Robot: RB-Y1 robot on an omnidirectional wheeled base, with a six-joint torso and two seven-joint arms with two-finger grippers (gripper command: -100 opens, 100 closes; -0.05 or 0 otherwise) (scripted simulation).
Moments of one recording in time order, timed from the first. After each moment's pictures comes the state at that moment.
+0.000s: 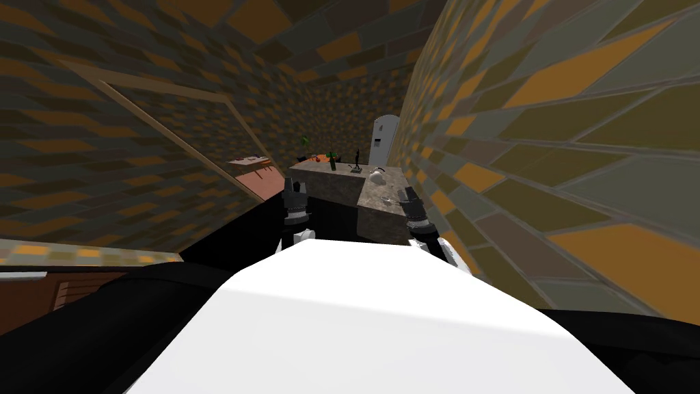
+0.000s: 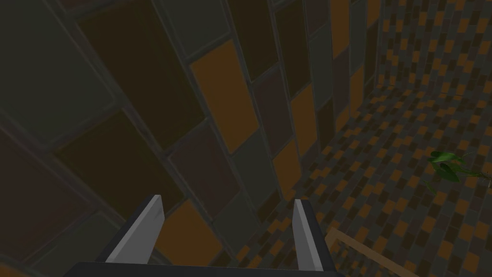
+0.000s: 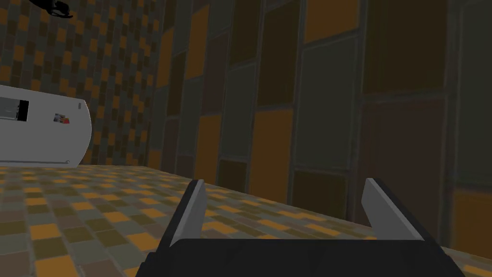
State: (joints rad) left arm 0.49 0.05 0.00 -2.28 0.09 -0.51 -0.02; right arm 0.45 -0.38 0.01 -2.14 0.15 -0.63 -0.09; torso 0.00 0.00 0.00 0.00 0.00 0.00
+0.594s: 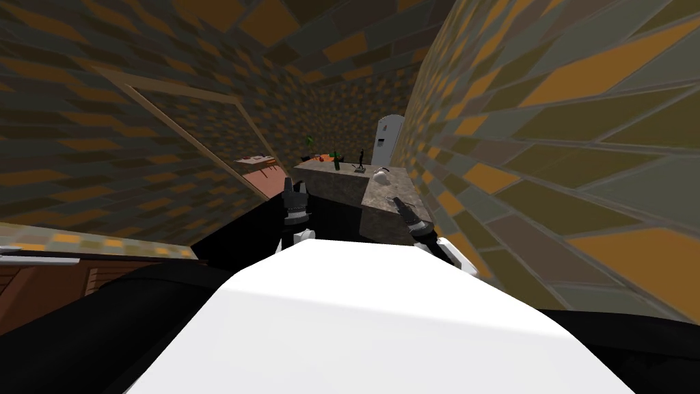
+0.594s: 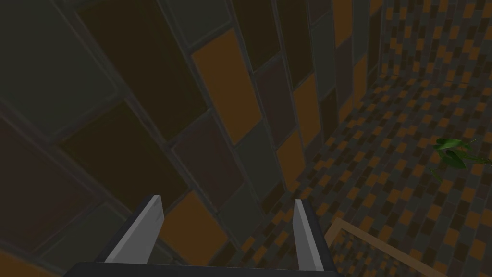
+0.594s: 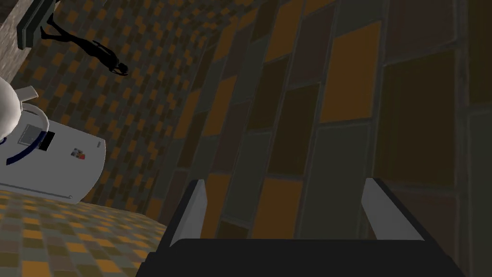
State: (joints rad) left arm 0.49 0.05 0.00 -2.28 0.09 -0.51 -0.02; right arm 0.44 -0.57 0.04 -2.00 0.22 -0.65 -0.04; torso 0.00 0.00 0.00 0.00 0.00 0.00
